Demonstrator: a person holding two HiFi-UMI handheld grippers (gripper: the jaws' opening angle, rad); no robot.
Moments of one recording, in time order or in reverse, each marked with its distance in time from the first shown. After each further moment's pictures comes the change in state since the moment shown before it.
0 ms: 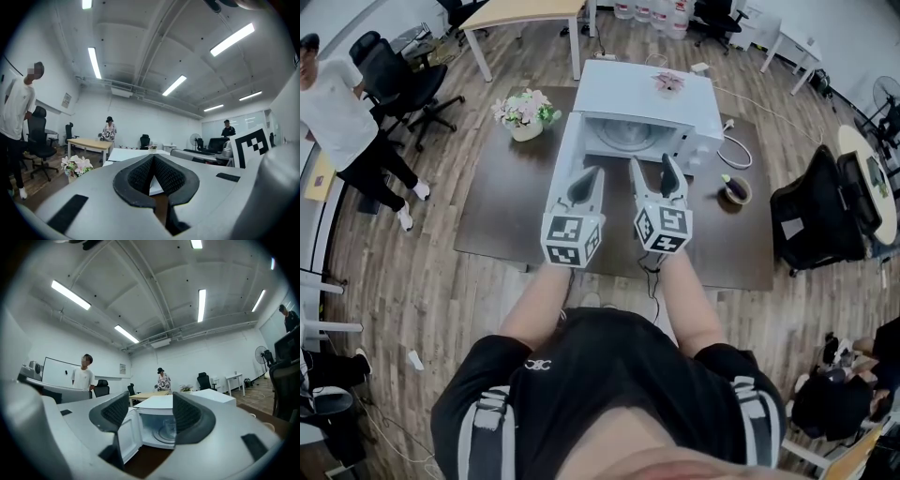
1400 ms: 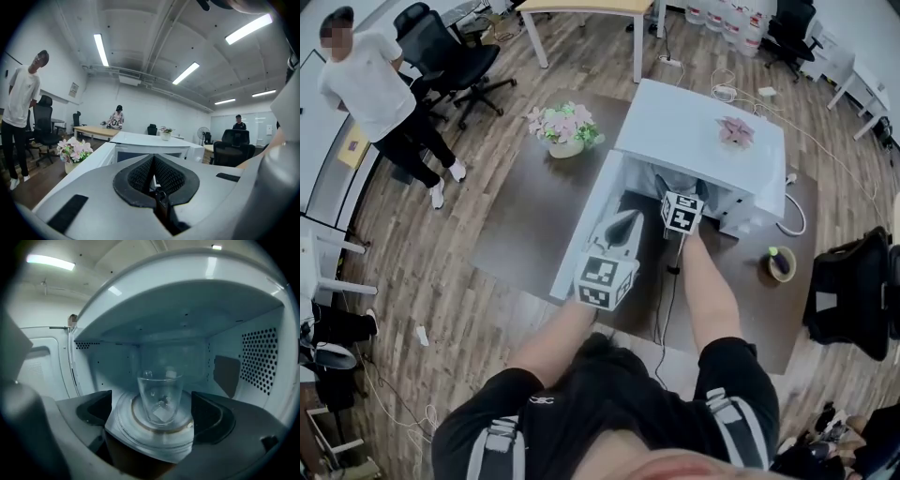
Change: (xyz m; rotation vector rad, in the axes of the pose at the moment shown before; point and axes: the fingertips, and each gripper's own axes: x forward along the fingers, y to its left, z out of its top) left arm 0.108 0.053 -0.076 -0.067 0.126 0.081; right arm 0.249 -0.092 -0.262 -0.042 0.428 0.015
